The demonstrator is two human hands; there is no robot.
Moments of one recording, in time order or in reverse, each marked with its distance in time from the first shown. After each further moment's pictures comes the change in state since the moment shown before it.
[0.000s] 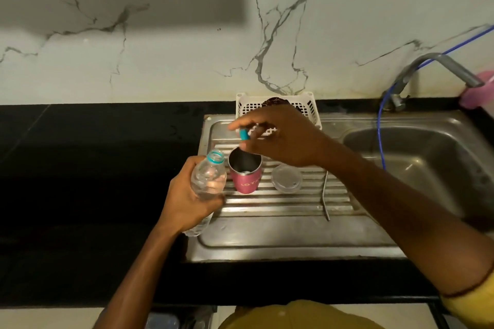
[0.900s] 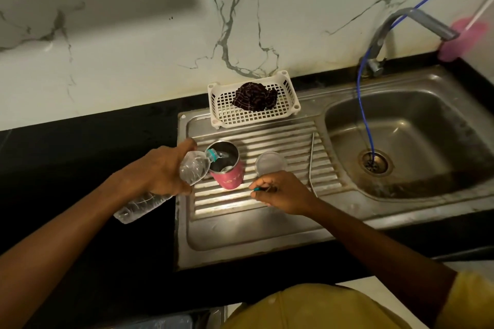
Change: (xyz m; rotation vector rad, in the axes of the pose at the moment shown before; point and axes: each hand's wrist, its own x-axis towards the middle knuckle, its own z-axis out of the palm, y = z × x) left_hand 0.102 0.040 -0.014 0.974 -0.749 -0.132; right_hand -0.104 0.105 0.103 0.289 0.053 0.535
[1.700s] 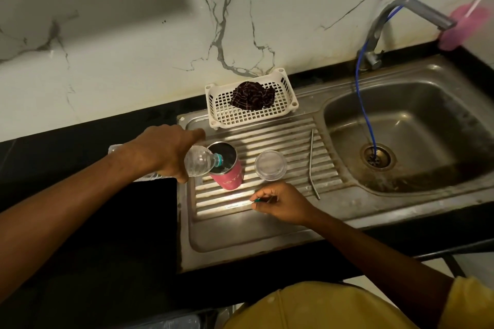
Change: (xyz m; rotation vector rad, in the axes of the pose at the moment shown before) left_hand 0.005 0.042 -0.045 0.512 -0.031 0.002; right_hand -0.007 0.034 0.023 0.144 0.029 -0.061
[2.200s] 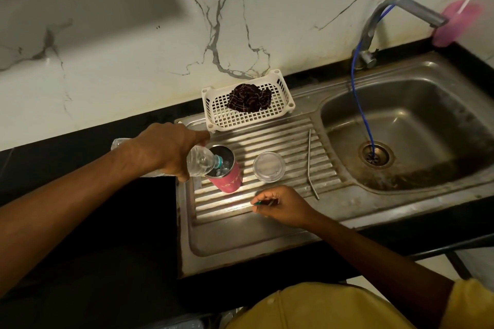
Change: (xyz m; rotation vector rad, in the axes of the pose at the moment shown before) left_hand 0.000 0.010 -0.017 0.096 0.024 0.044; right_hand -0.003 0.010 0.003 0.048 0.020 0.065
